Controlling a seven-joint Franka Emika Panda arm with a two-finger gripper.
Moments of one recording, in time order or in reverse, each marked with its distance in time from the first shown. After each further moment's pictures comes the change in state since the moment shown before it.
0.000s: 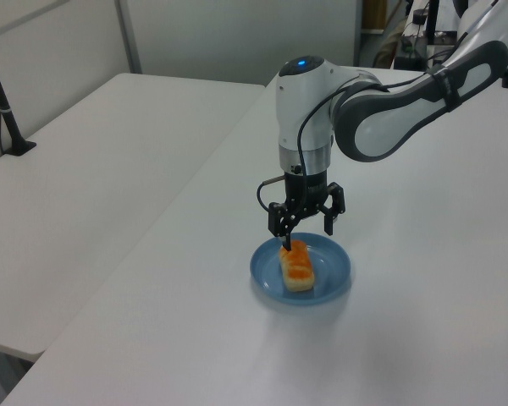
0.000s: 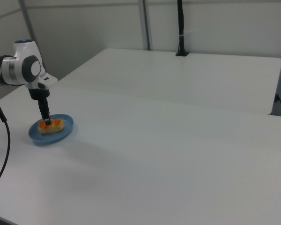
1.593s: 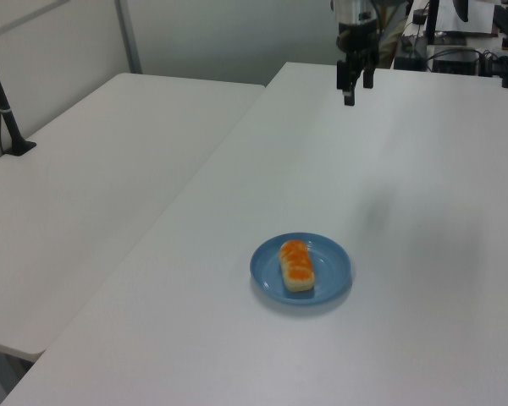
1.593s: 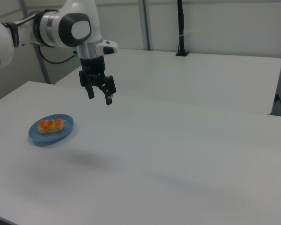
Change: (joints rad) arm -0.389 -0.282 -0.107 0.003 0.004 -0.326 -1.026
